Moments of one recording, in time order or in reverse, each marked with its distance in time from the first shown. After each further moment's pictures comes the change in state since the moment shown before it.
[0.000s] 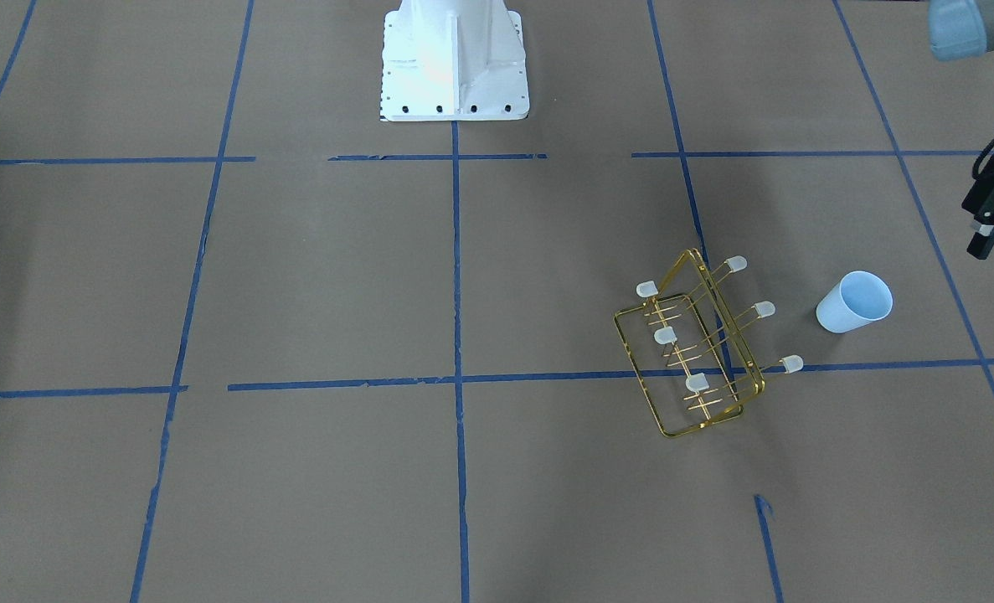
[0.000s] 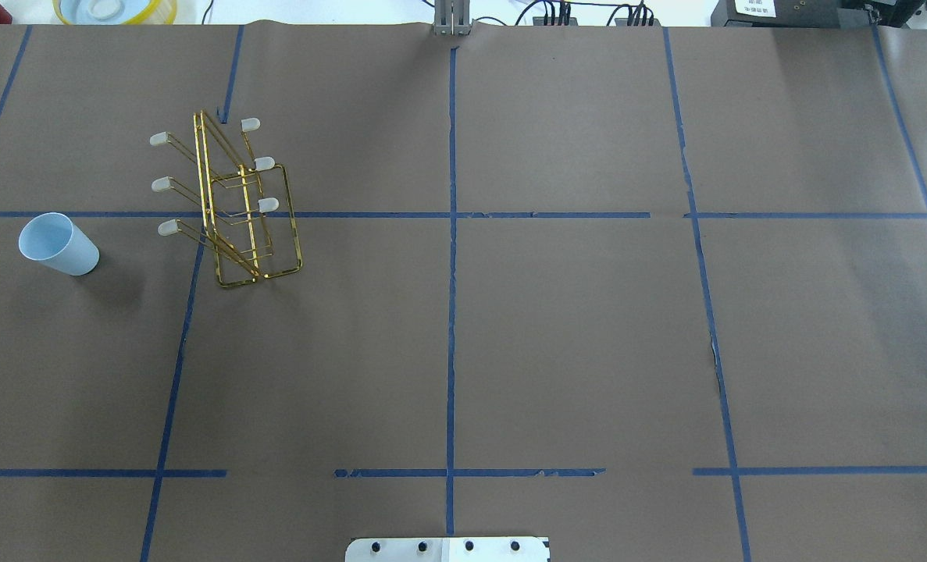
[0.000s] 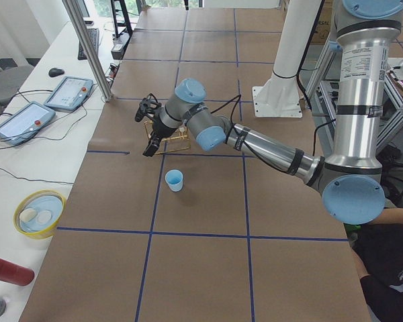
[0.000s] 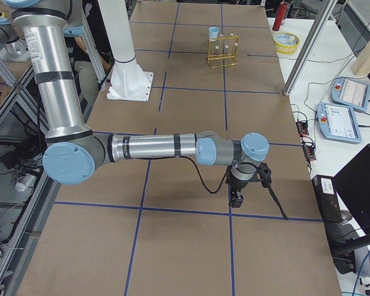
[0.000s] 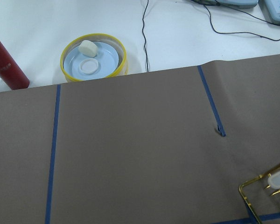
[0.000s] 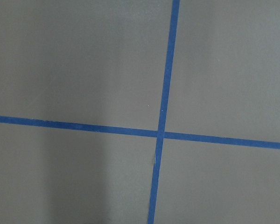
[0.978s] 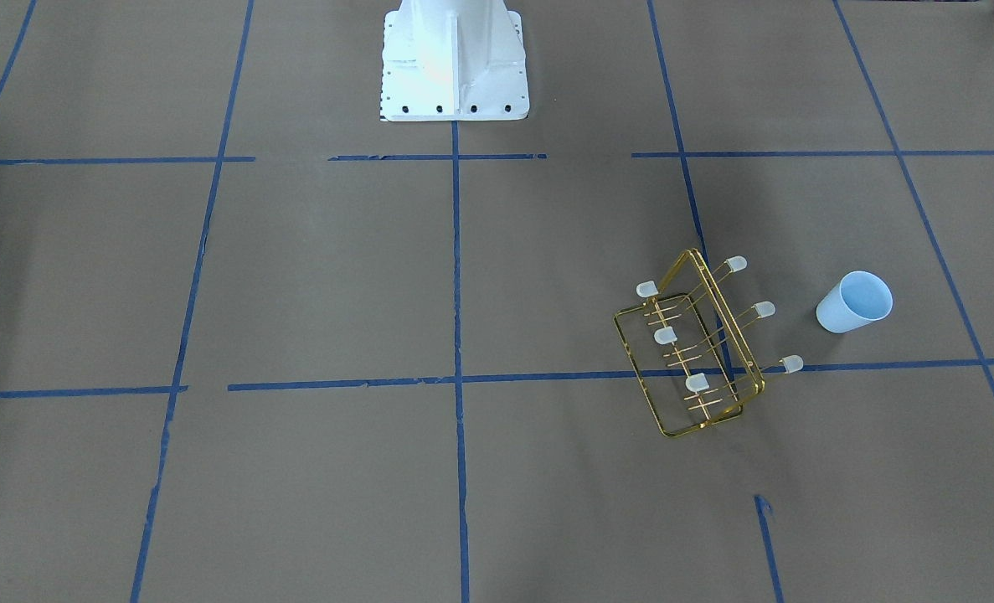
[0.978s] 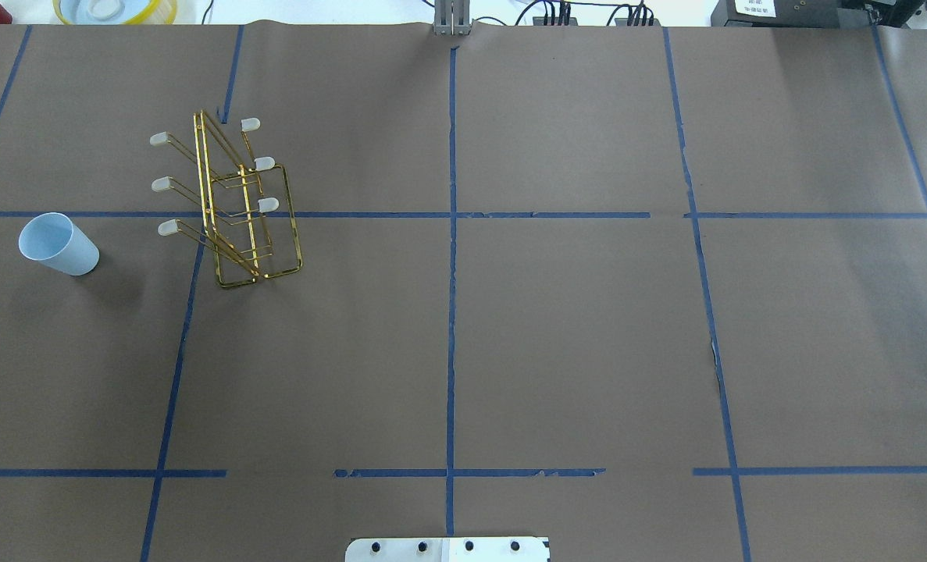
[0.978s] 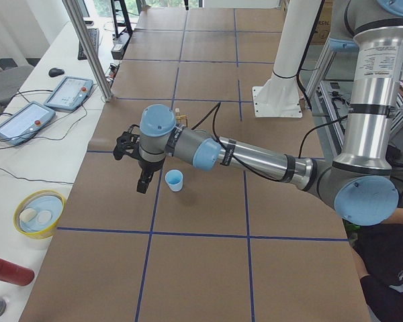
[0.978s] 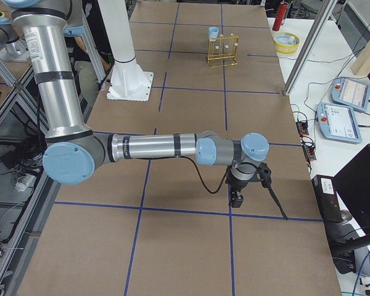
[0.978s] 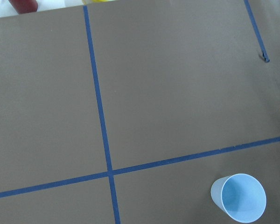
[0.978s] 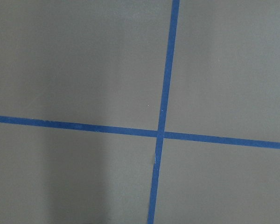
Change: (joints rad) left arm -0.335 -0.096 0.173 0.418 -0.440 0.555; right arm 0.000 0.000 0.000 0.000 0.000 0.000
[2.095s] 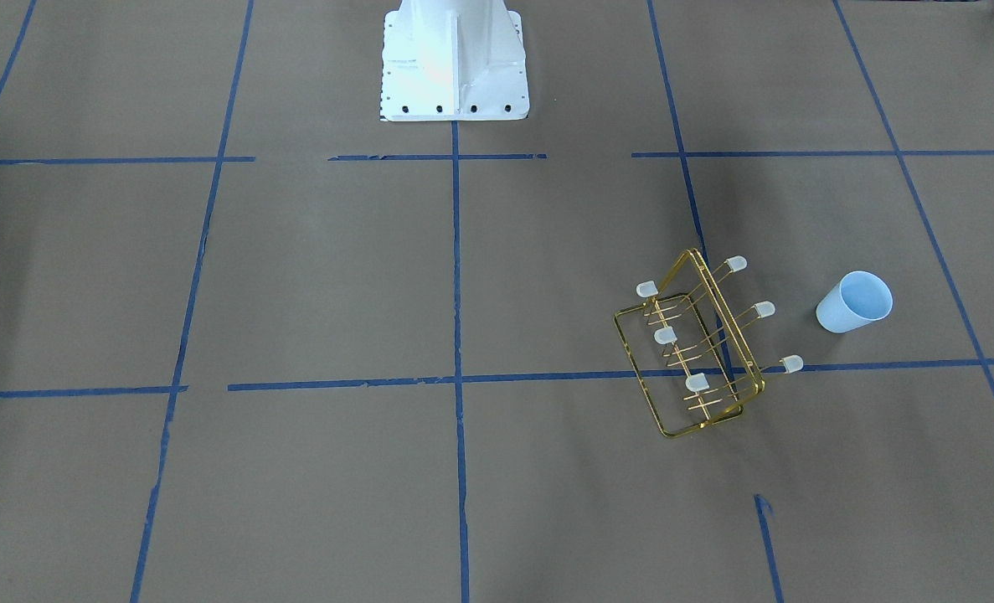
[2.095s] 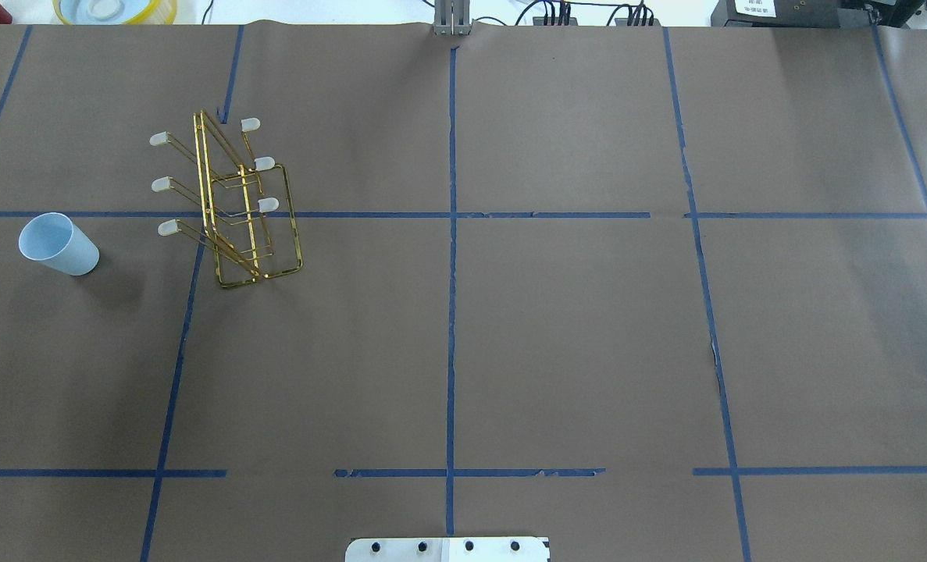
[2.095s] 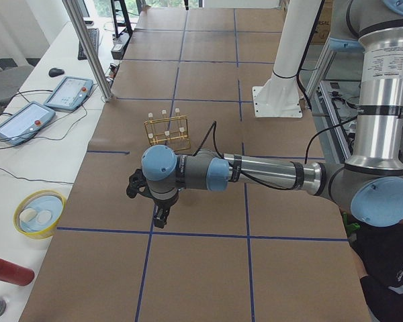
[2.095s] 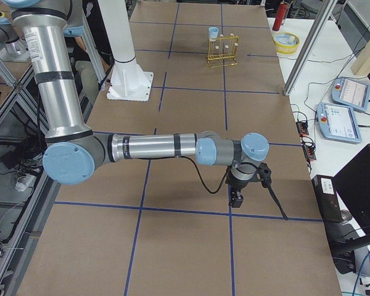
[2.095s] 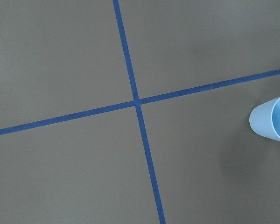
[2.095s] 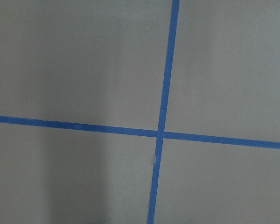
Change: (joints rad) left arm -0.070 0.056 0.107 0.241 -0.080 0.397; right arm 0.000 0.000 0.000 0.000 0.000 0.000
